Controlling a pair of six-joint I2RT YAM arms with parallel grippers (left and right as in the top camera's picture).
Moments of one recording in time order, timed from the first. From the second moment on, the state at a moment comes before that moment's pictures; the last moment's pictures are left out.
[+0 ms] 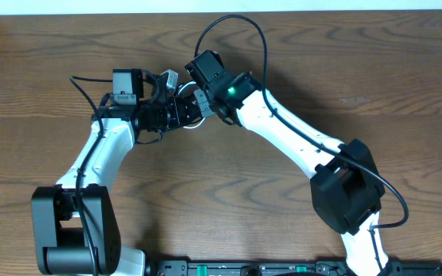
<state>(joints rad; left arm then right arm) -0.02 1.65 1.03 -0.42 0.79 -0.28 0.74 2.13 1.84 -0.72 0.18 0.34</state>
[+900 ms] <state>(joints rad) -0.02 1.65 1.03 -0.43 0.78 -0.28 0.73 2.13 1.84 -0.73 0.34 0.32</state>
